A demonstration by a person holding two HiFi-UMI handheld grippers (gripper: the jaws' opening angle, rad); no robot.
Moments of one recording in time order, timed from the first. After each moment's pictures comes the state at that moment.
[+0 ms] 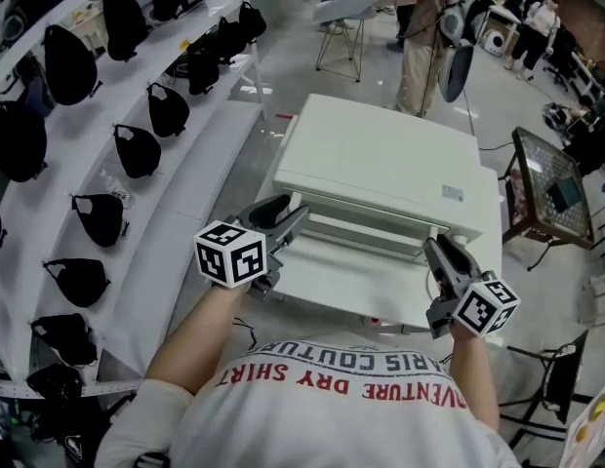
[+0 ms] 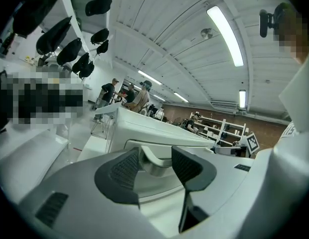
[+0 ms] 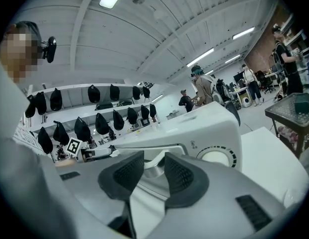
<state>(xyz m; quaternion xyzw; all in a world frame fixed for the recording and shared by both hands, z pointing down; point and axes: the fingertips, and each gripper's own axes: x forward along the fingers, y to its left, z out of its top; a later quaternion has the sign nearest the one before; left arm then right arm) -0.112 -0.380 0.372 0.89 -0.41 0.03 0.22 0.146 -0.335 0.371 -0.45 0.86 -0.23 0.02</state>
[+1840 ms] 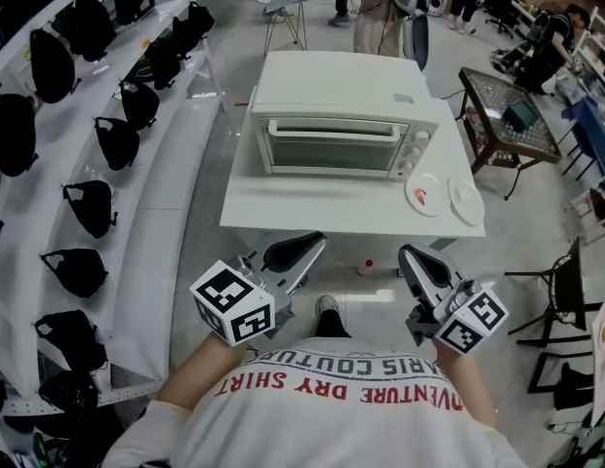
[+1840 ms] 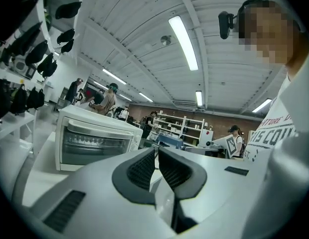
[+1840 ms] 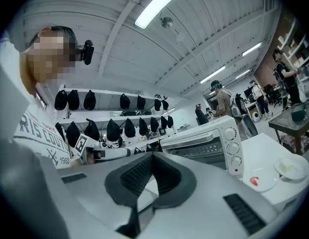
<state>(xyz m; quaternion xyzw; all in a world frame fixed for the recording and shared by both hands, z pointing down) -0.051 -0.119 0.329 0.96 -0.22 0.02 0.16 0.075 -0.086 0.335 -0.43 0.89 -0.14 0.07</state>
